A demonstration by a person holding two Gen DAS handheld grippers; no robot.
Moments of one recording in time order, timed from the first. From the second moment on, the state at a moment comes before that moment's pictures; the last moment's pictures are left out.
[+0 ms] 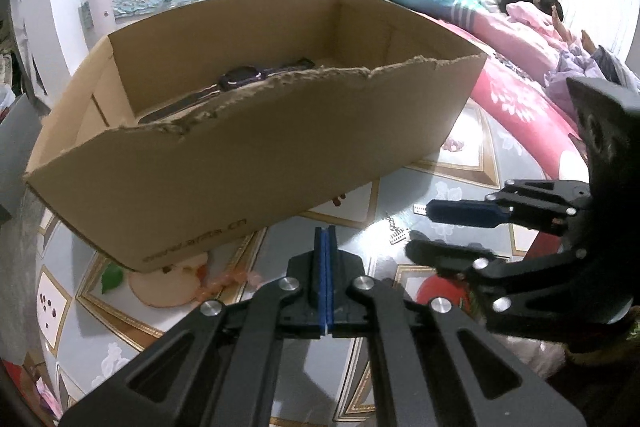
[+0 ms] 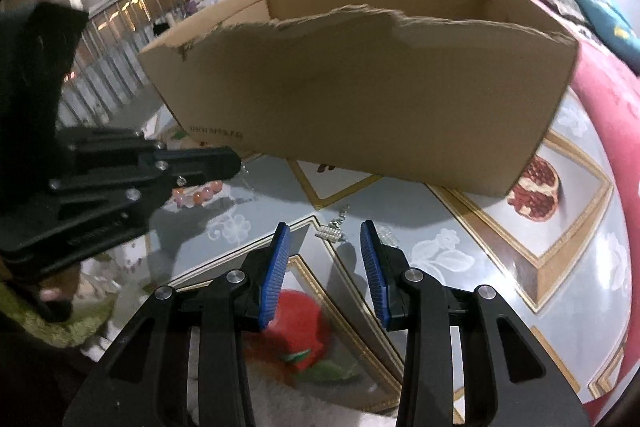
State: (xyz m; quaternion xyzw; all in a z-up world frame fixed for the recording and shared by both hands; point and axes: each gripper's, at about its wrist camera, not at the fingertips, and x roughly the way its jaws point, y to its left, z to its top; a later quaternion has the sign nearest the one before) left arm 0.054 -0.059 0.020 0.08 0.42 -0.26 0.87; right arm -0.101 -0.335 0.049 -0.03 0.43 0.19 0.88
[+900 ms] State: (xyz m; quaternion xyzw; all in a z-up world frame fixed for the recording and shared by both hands) left arm 0.046 -0.049 0.033 0.07 0.41 -0.26 0.87; right arm -0.109 -0.348 0.066 -0.04 0.41 0.19 0.89
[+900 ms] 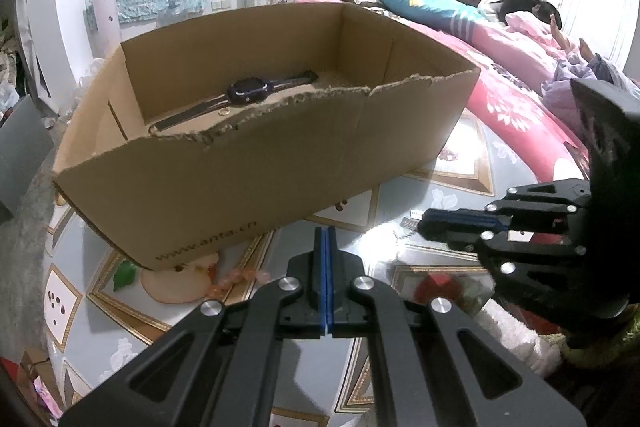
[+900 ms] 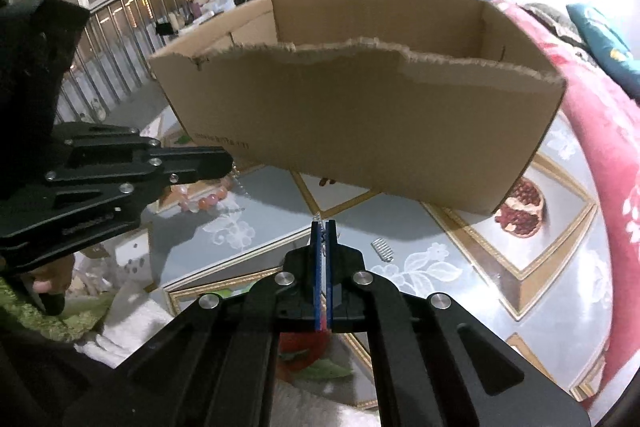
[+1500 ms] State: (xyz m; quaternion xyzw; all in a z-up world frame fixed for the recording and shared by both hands) left arm 0.069 -0.035 0.136 0.00 0.32 -0.33 0.89; right arm -0.080 -0.370 0.166 0.06 0.29 0.25 0.92
